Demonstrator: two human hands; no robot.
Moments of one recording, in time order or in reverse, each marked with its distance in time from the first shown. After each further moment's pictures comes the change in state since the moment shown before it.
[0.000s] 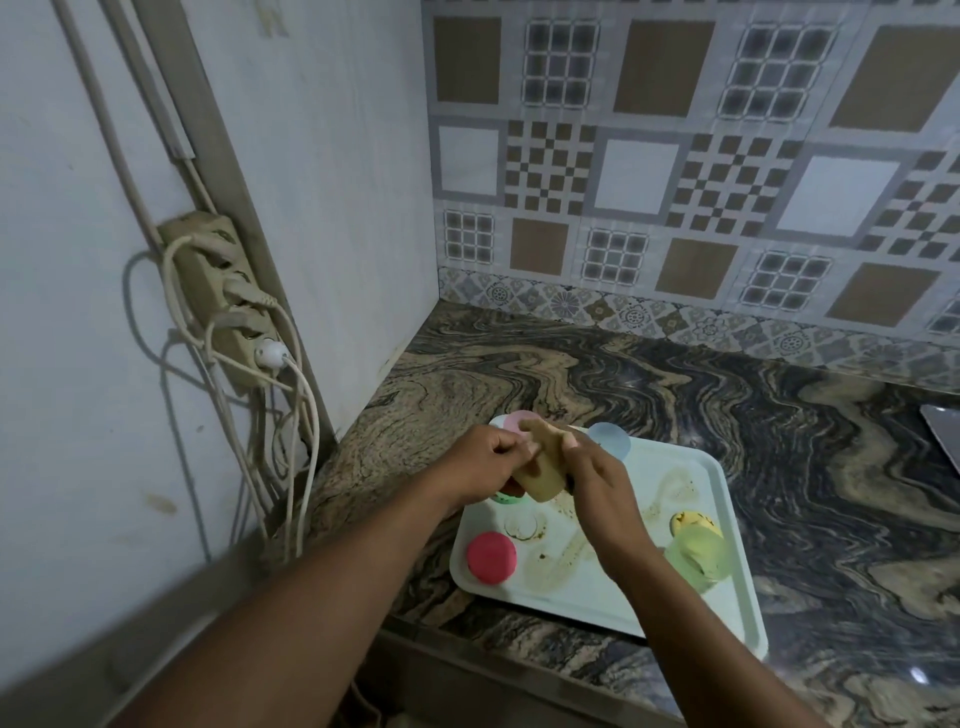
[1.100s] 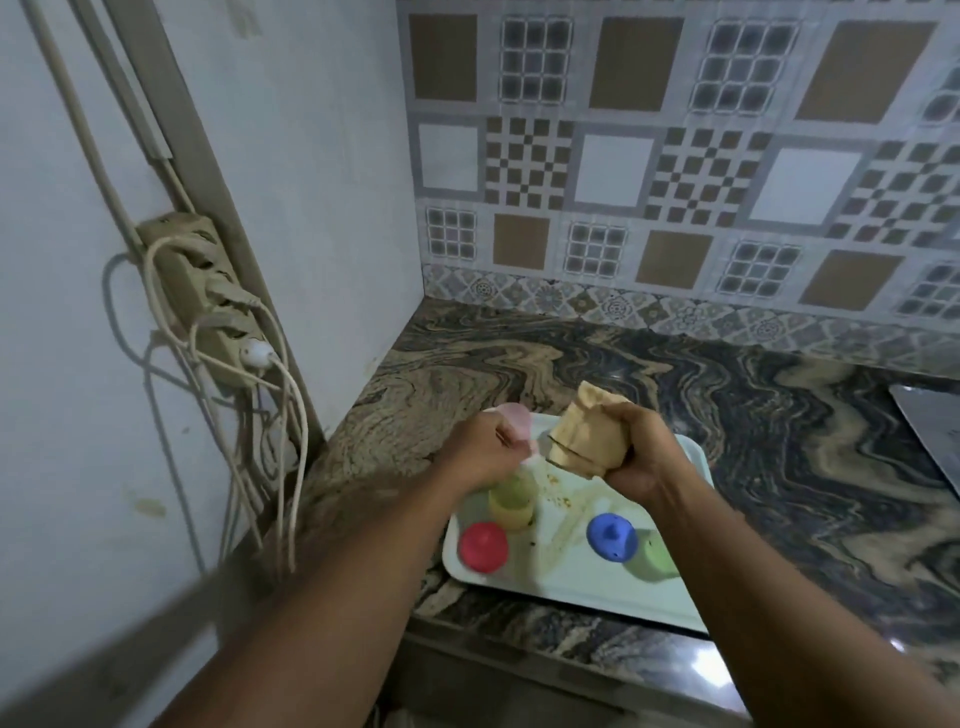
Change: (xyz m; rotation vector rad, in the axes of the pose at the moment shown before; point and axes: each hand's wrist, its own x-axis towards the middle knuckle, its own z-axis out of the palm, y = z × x) left_hand 0.008 0.004 0.011 0.346 0.187 -0.040; right_hand 0.042 -0.028 -0.048 0.553 0.159 0.600
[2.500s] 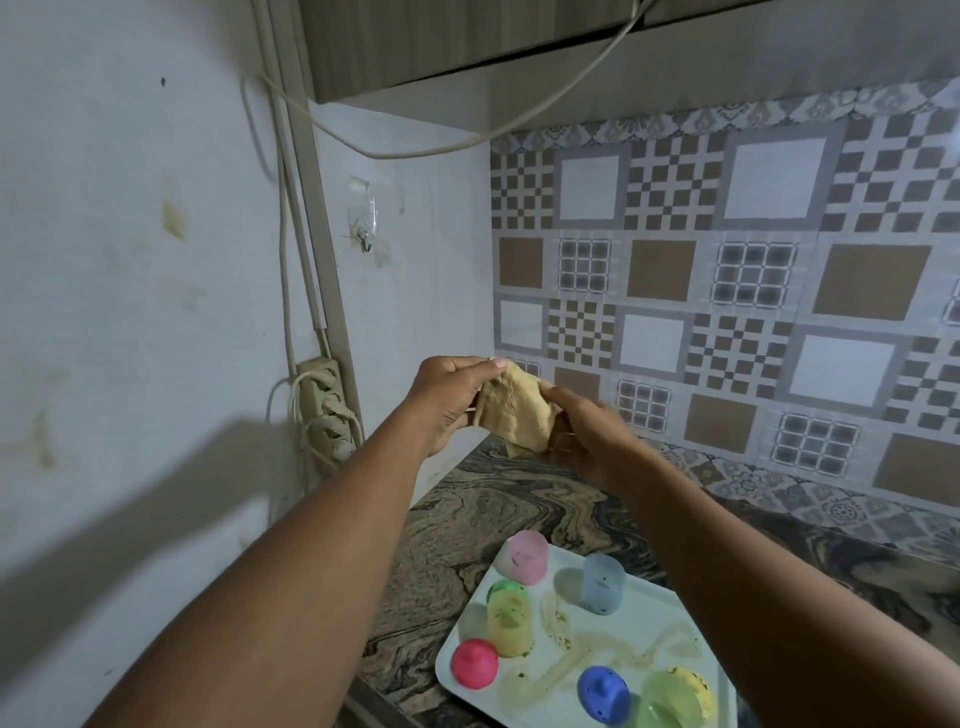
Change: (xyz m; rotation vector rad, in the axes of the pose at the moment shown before) left_hand -0.068 0.188 -0.122 -0.704 0.445 0.135; right_hand -0.067 -0.134 0.085 -0.439 -0.472 -0.275
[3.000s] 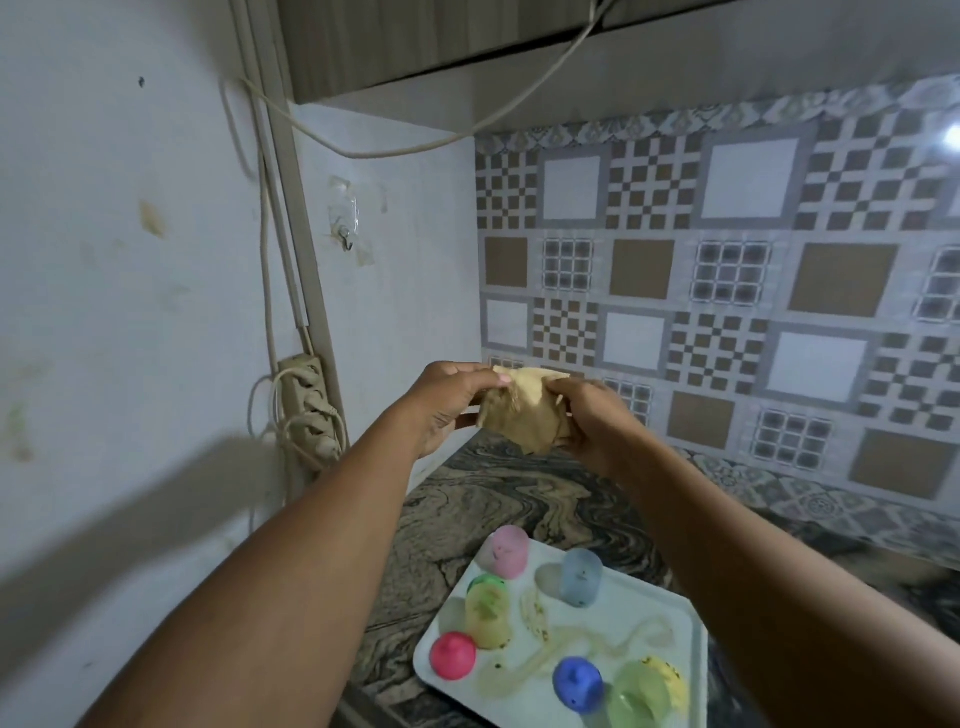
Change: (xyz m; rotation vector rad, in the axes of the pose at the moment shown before) left_hand -0.007 -0.005 0.027 0.050 -0.115 -0.047; right_hand -0.009 -0.016 -0.026 -0.058 0.046 -0.064
